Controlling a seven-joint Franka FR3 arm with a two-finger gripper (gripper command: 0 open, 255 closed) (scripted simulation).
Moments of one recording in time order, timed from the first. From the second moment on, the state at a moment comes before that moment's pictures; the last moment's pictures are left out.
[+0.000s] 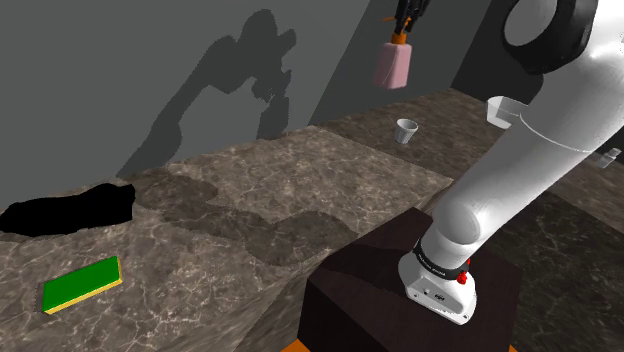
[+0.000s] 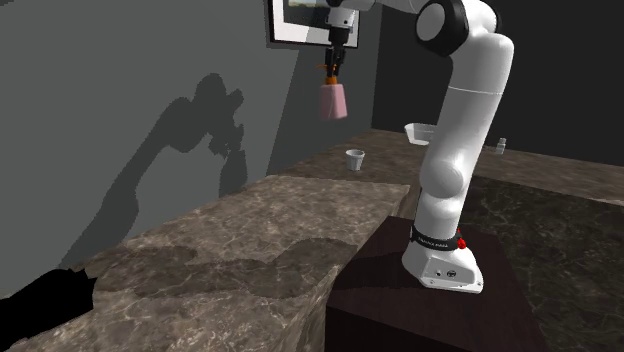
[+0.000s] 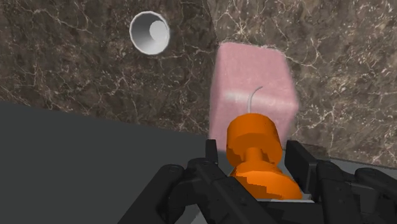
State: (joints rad) arm -0.26 -0.08 -0.44 -1.51 0.01 1.61 -0.57
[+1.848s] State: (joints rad) arm -0.30 -0.09 -0.48 -1.86 0.01 1.95 -0.65
